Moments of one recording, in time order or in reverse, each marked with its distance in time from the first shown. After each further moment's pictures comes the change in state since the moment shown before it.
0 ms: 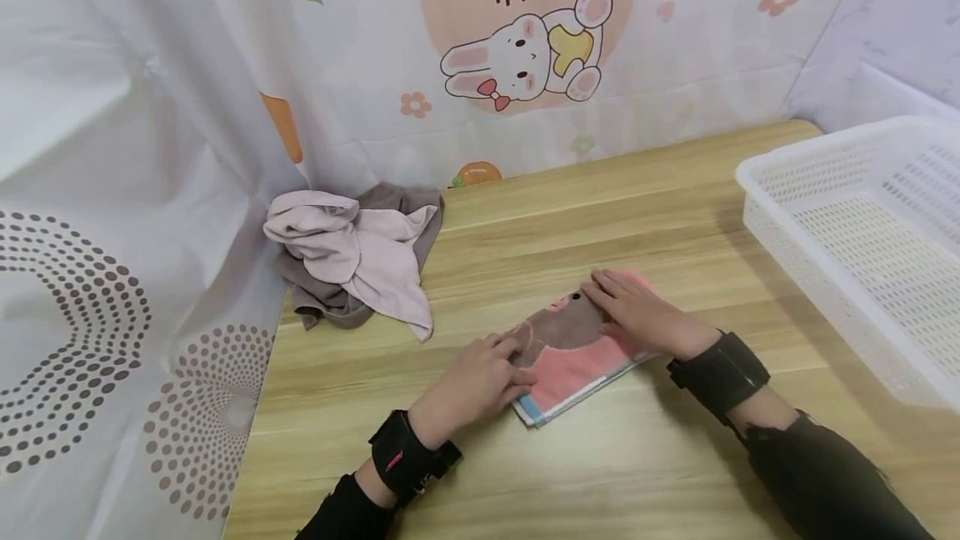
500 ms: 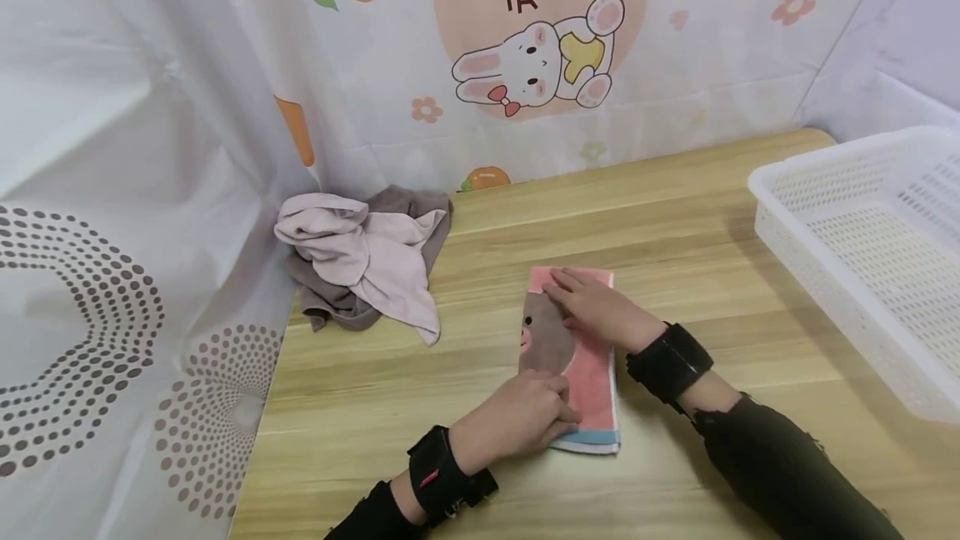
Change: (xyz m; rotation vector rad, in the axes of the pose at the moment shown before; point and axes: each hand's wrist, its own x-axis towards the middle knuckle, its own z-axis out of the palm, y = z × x) left_hand 0.015 0.038 0.009 -0.020 0.032 0.228; right_hand 0.056 -0.027 0.007 -0.057 0.034 -0.046
